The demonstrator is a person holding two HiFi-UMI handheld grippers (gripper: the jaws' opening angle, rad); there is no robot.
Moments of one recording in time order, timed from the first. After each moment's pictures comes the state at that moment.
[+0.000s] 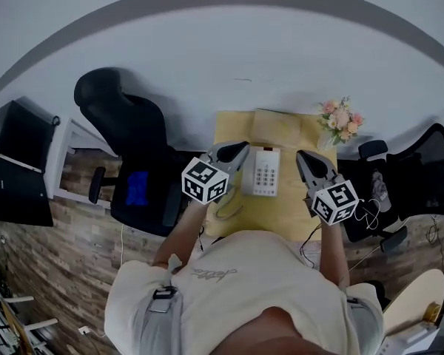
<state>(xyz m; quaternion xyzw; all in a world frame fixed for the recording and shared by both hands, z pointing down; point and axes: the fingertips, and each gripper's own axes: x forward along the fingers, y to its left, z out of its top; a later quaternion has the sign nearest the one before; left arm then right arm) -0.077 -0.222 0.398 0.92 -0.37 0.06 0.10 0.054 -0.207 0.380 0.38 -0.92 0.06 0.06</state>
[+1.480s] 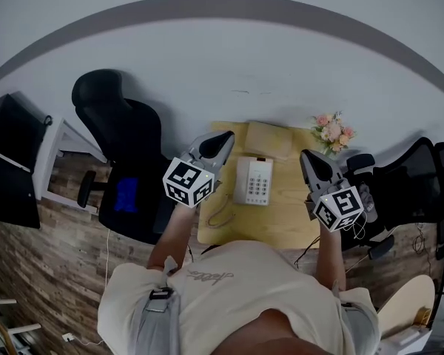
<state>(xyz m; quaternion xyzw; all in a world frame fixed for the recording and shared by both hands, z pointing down) -0.123 -0.220 0.309 0.91 -0.42 -0.01 0.01 0.051 -0.200 0.308 0.41 -0.91 0.01 0.04</state>
